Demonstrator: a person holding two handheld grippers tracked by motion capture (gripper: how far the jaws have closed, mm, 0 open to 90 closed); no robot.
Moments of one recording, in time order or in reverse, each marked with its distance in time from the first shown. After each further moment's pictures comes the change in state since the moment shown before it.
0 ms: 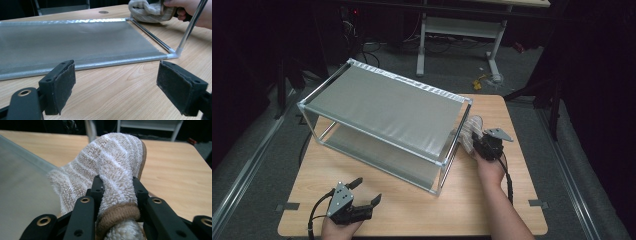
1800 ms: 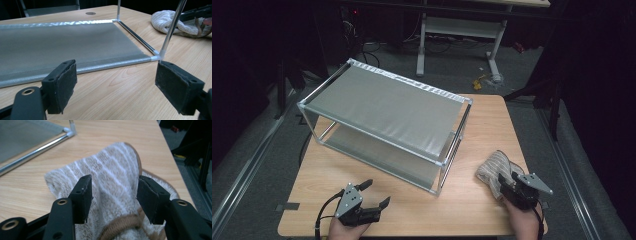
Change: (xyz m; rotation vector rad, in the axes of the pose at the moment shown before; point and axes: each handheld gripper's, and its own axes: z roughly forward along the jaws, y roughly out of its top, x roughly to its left) left arm -0.018 0.007 0.010 -0.002 -0.070 0.013; right arm -0.047 -0.087 -0.126 0.058 -0.065 -0.014
